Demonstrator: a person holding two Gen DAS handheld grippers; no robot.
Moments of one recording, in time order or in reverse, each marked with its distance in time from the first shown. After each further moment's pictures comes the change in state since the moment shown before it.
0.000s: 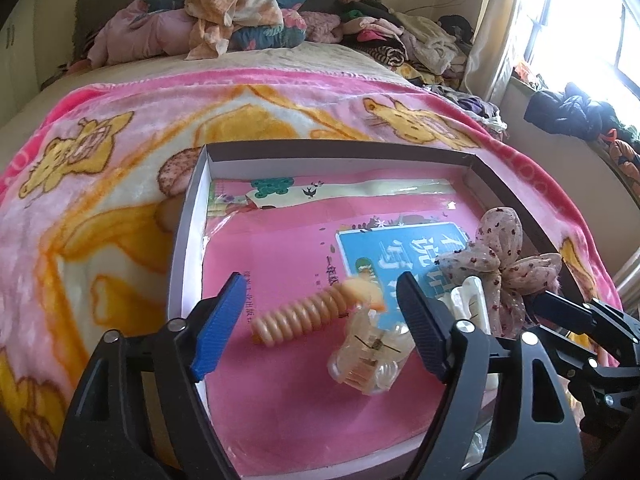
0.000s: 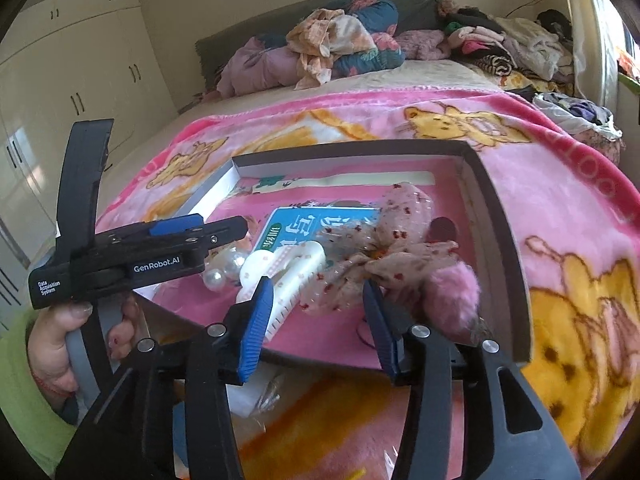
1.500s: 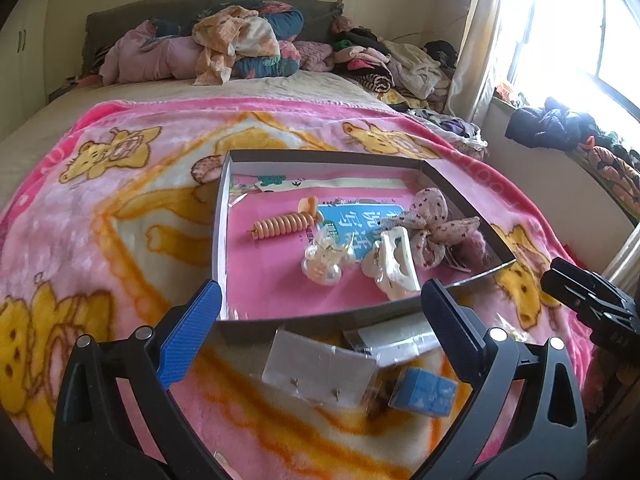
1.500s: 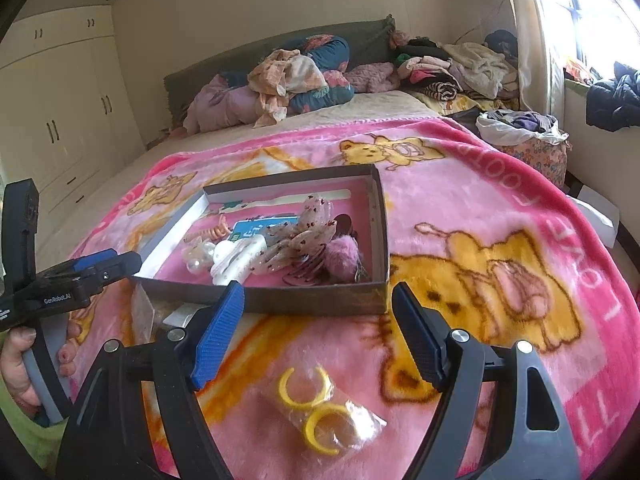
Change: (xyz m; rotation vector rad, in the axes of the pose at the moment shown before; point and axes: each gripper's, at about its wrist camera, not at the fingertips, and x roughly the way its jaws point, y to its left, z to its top) left arm -0.095 -0.017 -0.054 0.003 -0.103 -0.018; right arm -0.099 -0.017 -0.041 0.044 -0.134 -0.133
